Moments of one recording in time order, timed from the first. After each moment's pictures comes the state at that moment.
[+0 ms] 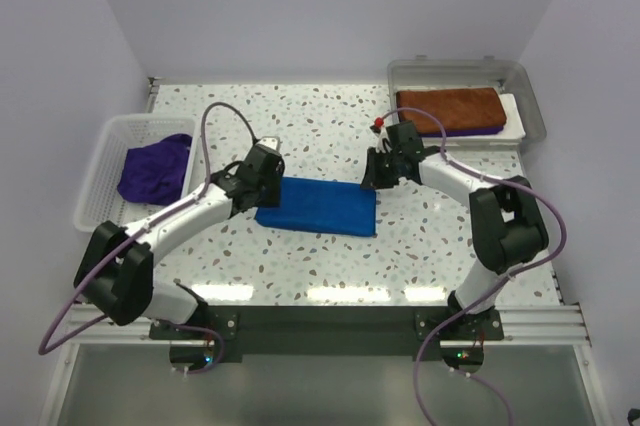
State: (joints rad) left arm -0.56 1.43 0.91 -0.46 -0.26 -0.44; right arm 0.37 1.69 1.08 -0.32 -0.30 0.32
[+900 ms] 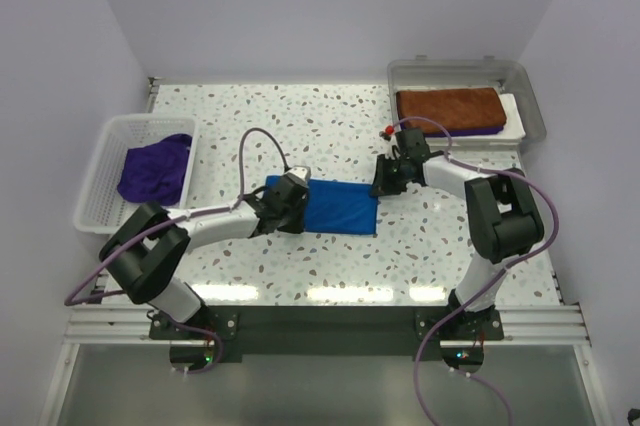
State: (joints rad) left arm -0.75 1.56 0.78 -0.18 -0.14 -0.52; right arm 0.29 1.79 1.03 -0.28 -0.31 0.32
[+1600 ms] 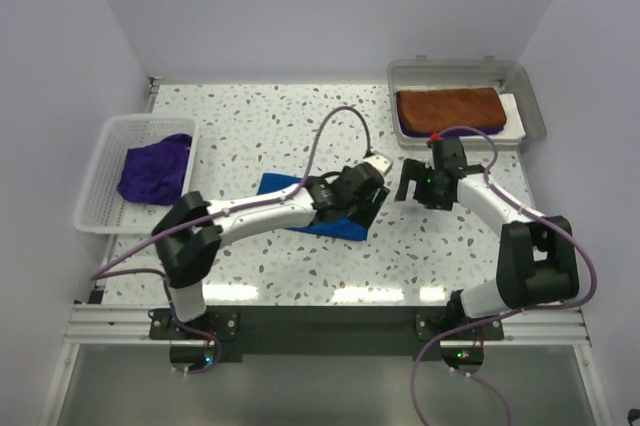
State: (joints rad) left arm -1.02 1.75 1.33 -0.43 -0.29 -0.37; right arm 0.16 1.46 0.89 -0.46 -0.10 0.36
